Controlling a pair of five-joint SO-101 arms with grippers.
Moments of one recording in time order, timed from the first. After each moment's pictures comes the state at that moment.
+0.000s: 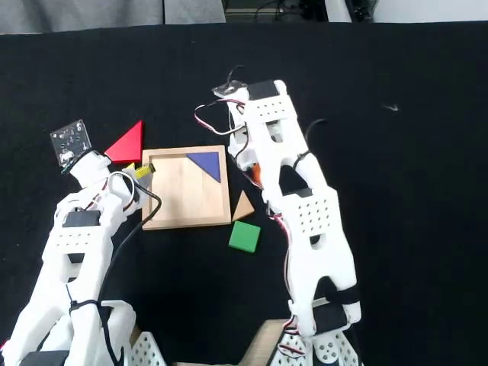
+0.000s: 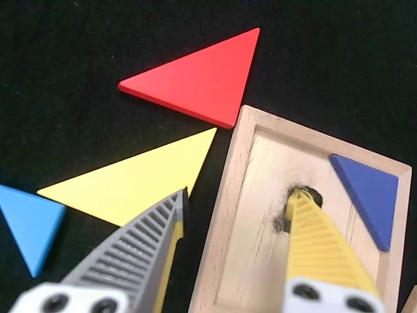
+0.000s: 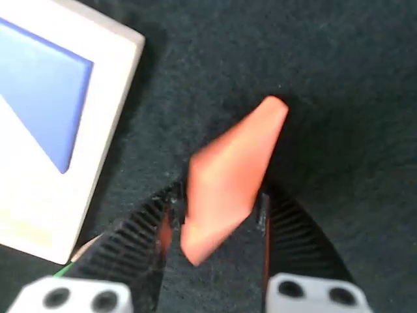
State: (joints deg) left arm -8.8 -34.2 67.1 25.5 18.9; right arm -14.9 55.2 -46.5 97.7 15.3
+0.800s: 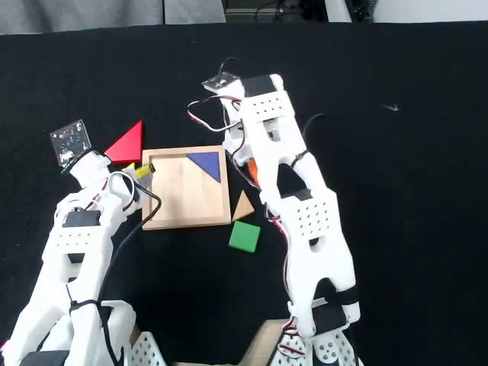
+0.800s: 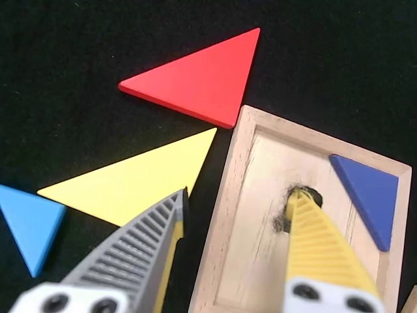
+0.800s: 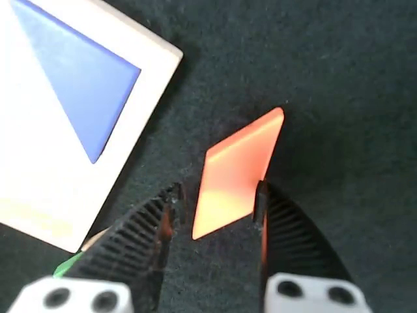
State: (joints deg) left arm -8.8 -34.2 67.1 25.5 18.9; right arm -16.5 52.8 -48.5 98.3 18.5
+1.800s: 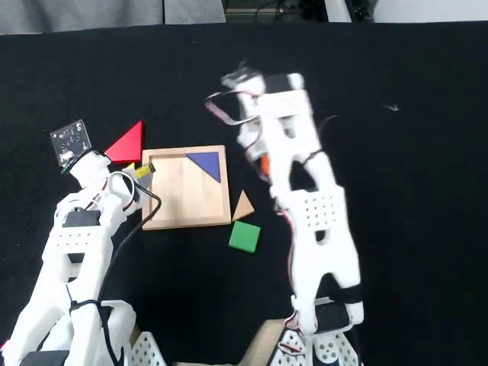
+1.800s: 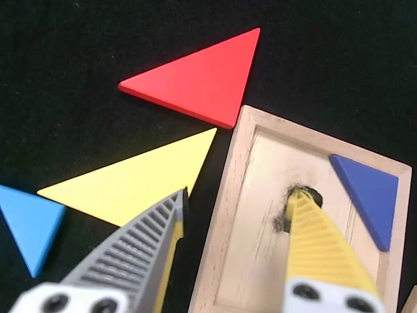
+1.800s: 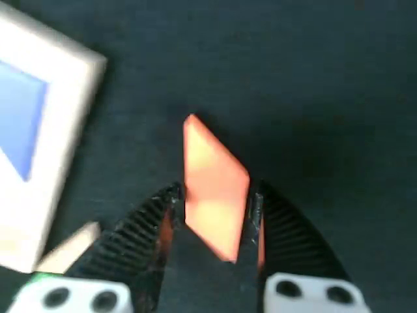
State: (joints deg) left arm -8.8 -34.2 67.1 25.5 18.9; right arm -9.3 58.4 -57.8 99.0 18.8
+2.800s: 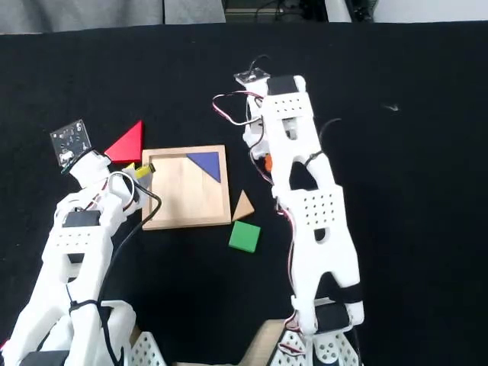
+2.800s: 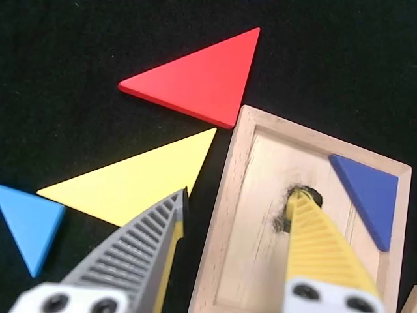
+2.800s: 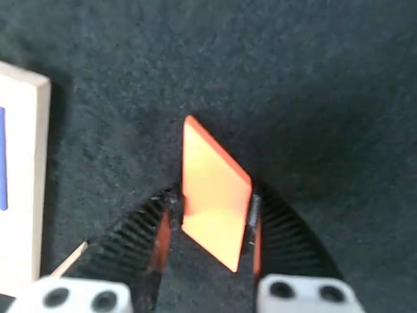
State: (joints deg) left arm -8.8 -34.2 67.1 25.5 18.9; right arm -10.4 62.2 -59.1 98.7 12.7
